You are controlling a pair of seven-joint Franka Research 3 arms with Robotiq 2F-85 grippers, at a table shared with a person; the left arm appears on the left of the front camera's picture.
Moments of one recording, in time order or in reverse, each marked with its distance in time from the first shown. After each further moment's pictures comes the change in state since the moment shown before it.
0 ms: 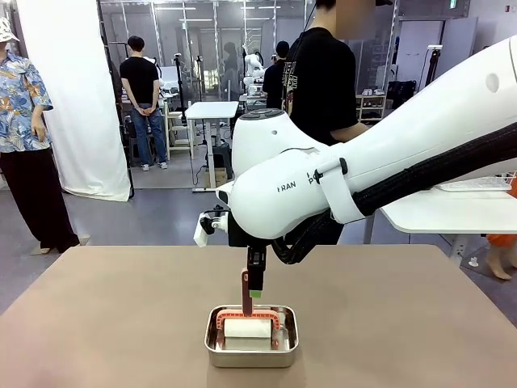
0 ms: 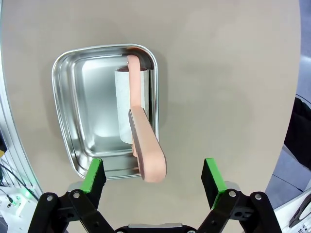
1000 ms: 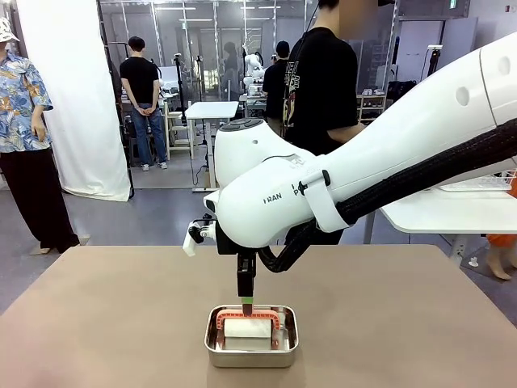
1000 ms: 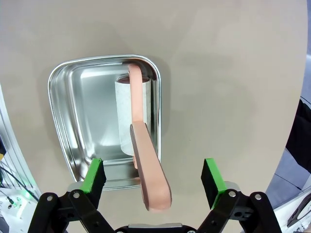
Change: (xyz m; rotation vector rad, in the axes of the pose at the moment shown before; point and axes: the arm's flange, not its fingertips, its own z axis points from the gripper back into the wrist) left arm 0.000 0.000 0.000 0.000 0.000 0.000; right arm 0.019 0.004 -0.016 -0.002 0.037 0.005
